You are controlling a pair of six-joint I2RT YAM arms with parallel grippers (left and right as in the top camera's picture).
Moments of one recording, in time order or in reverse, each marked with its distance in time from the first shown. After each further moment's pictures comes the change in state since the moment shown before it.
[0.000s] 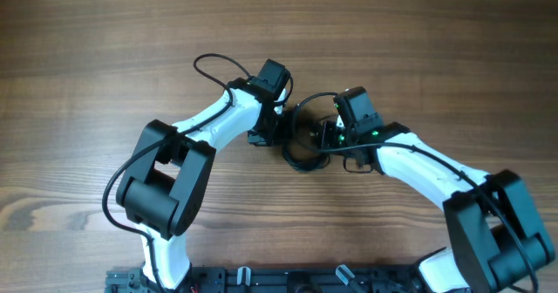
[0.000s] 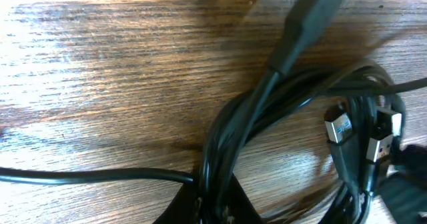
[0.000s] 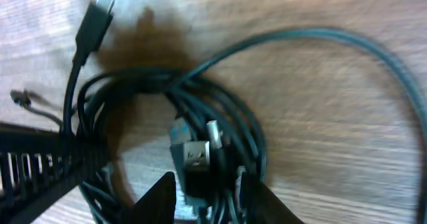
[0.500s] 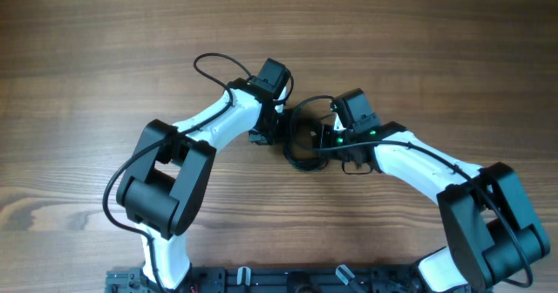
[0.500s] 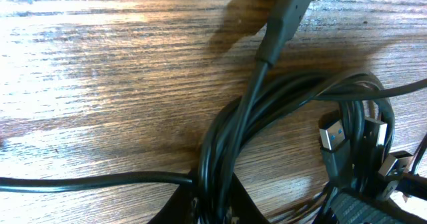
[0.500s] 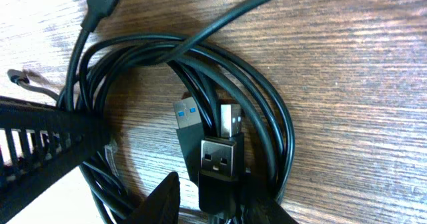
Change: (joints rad) left arm 0.000 0.002 -0.002 0.031 0.003 -0.012; right arm 0.000 0.025 -0.001 -0.008 -0.064 0.003
